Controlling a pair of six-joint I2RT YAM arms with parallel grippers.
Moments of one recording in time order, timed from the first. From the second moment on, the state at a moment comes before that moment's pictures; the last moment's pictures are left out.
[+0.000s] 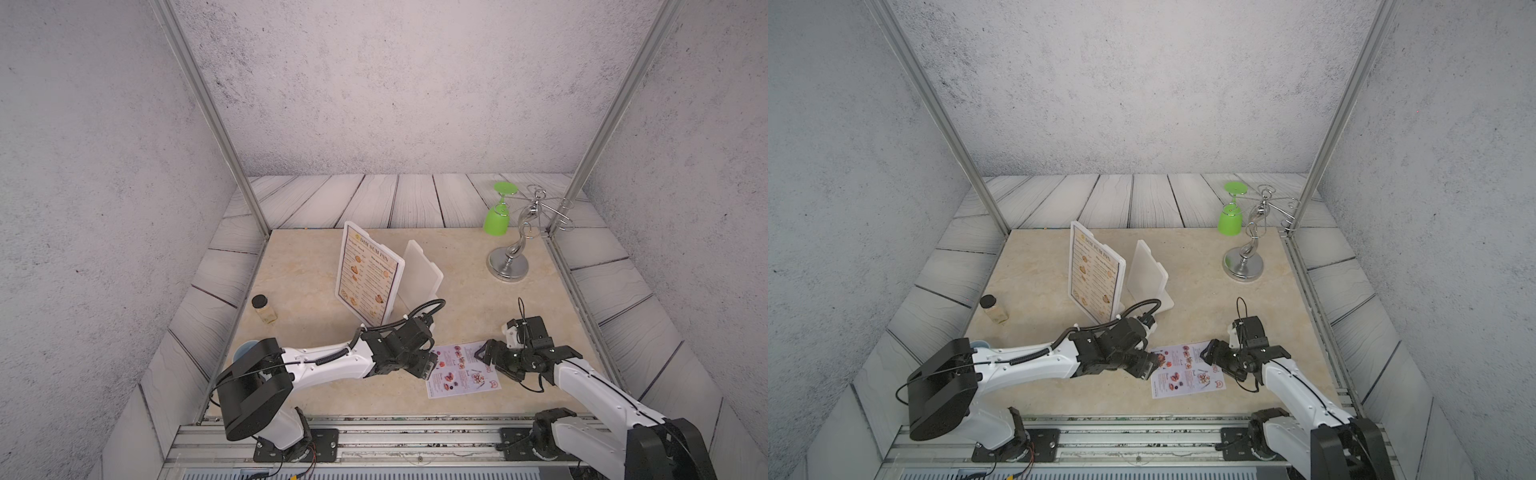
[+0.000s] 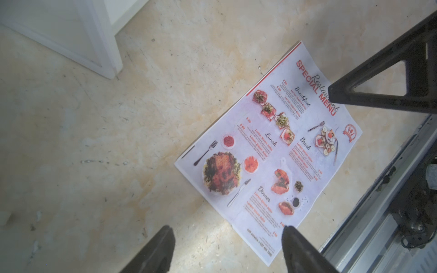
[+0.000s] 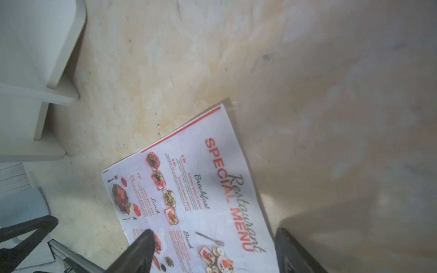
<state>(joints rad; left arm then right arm) -1.07 1.52 0.86 -0.29 0.00 -0.47 0.20 1.04 0.39 -0.47 -0.42 0.61</state>
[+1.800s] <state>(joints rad) -1.04 1.70 0.88 -0.25 0.07 -0.48 0.23 1.15 0.38 -0.31 -0.58 0.57</state>
